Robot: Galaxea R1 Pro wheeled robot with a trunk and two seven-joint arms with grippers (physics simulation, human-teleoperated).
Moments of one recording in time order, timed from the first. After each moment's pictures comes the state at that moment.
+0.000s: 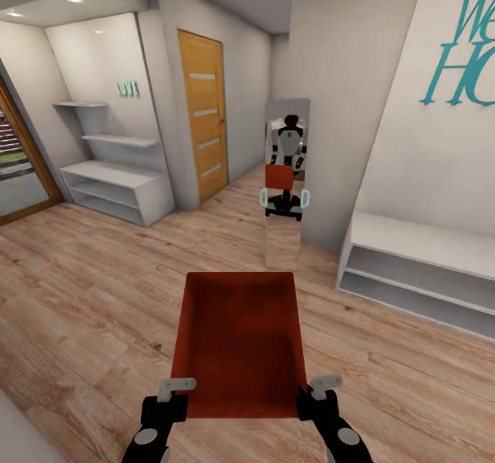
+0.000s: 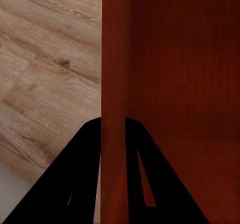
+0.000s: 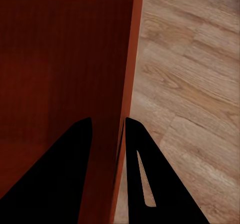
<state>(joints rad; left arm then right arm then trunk) -0.13 -0.10 -0.08 -1.11 -0.04 0.27 0.23 -0.22 0.08 0.06 -0.88 0.09 0.06 0.02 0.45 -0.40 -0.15</state>
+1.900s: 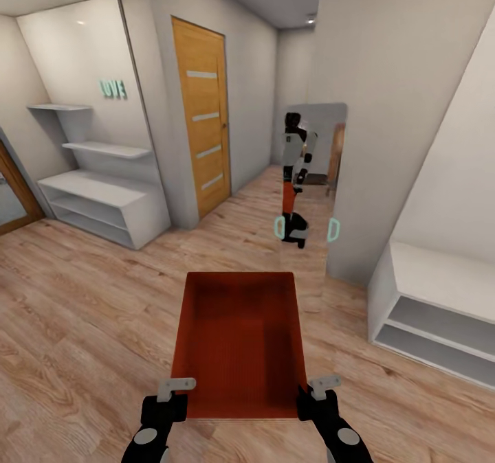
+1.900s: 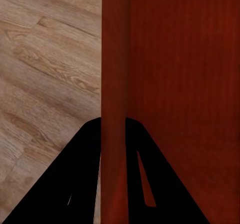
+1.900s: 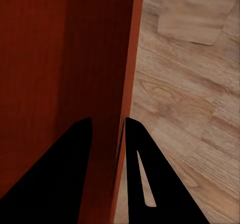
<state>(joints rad) -0.13 -0.10 -0.08 -1.11 -0.04 0.27 0.23 -0.22 0.08 0.06 -0.88 0.09 0.06 0.02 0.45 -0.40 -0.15</state>
